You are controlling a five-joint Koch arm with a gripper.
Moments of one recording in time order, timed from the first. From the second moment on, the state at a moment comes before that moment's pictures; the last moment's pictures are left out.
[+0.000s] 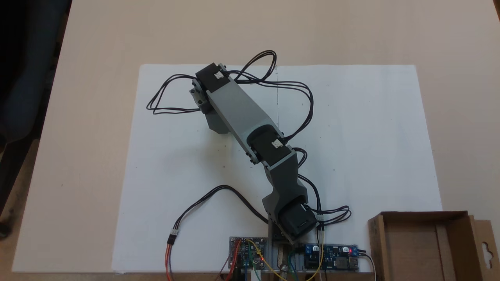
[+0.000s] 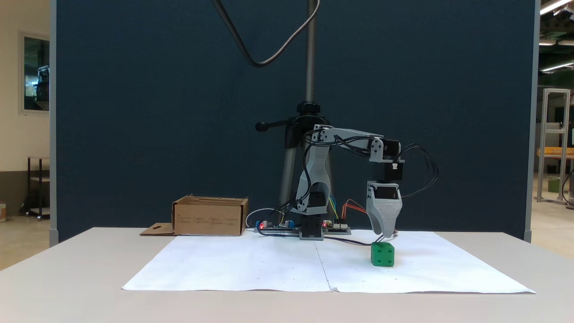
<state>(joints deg) -35.8 73.4 55.1 81.2 33.3</state>
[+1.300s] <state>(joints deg) -35.9 72.4 68.9 63.4 33.3</state>
